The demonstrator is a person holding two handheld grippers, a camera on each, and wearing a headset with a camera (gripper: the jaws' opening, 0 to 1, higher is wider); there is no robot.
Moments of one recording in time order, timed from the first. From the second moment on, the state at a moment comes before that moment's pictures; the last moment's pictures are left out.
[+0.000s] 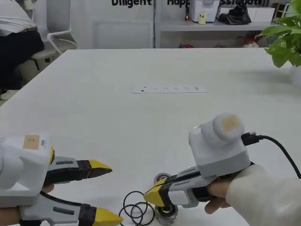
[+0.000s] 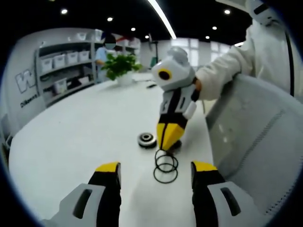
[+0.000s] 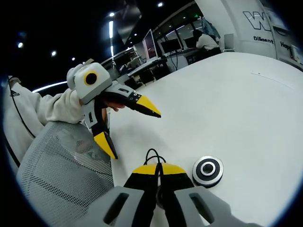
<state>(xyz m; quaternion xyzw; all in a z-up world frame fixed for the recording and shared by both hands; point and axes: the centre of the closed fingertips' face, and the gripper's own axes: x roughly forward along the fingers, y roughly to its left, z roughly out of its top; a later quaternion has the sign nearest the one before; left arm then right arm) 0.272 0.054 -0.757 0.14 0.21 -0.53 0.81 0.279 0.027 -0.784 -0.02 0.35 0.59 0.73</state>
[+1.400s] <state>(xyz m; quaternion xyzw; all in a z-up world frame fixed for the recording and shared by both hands) 0.284 0.049 -0.746 0.13 0.20 -0.53 0.81 0.313 0.004 -0.775 -0.06 0.31 0.55 0.77</state>
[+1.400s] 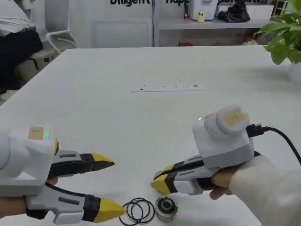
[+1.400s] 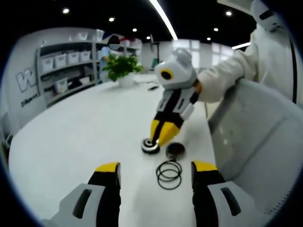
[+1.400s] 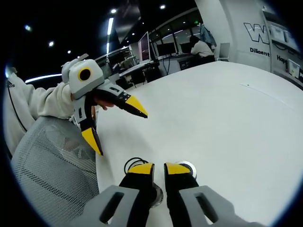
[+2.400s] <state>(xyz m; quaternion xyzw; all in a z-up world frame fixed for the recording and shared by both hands) 0.325 -0.007 -0.753 0.16 0.20 -0.57 0.78 0.326 -0.033 -0.803 -0.09 0.32 0.53 0.78</state>
